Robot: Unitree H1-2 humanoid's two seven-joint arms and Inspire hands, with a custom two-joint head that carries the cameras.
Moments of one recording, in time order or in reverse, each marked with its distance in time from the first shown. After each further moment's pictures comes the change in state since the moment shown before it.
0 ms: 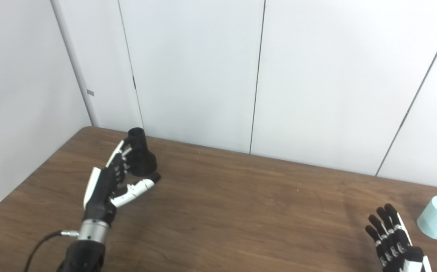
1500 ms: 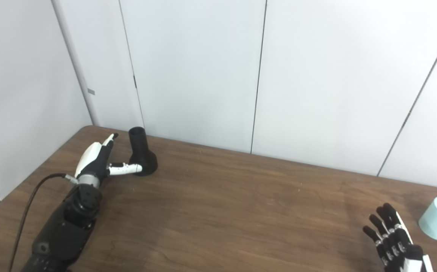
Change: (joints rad) left arm -0.336 0.305 -0.126 0.582 0.306 0.263 -0.042; right arm -0.020 0.000 0.008 0.014 -0.014 0.002 0.007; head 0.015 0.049
